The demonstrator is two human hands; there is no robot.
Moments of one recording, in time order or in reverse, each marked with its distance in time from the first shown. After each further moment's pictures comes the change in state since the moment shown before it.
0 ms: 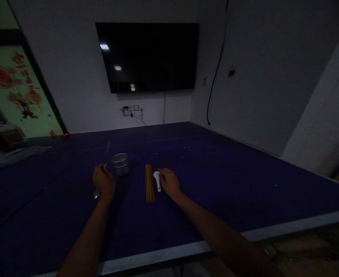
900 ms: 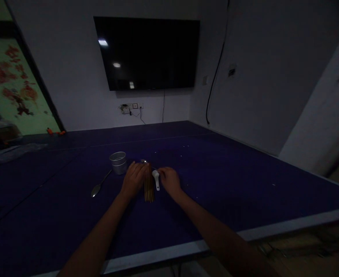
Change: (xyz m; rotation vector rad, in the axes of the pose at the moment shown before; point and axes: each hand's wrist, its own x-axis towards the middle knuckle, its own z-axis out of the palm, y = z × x) left_hand -0.052 0.045 0.022 -0.233 -0.074 1.140; right_hand 0.003 -0.007 -0.018 -0.045 0.035 -0.042
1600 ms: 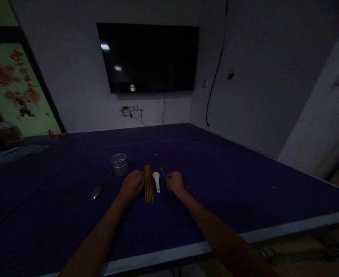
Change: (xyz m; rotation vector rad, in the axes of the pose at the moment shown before) left_hand -0.015 -0.008 0.008 -0.060 -0.243 -0.117; right_hand 0.005 0.032 0.014 0.058 -0.242 0.426
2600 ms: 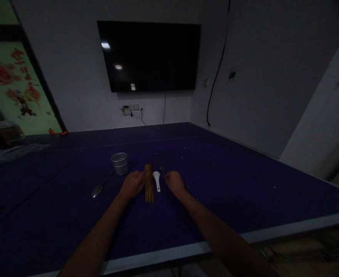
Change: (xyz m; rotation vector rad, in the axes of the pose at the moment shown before) left_hand -0.001 0.000 0.001 -0.031 -0.081 -0.027; right_hand 0.000 -0.003 0.000 -0.283 0.052 -0.129
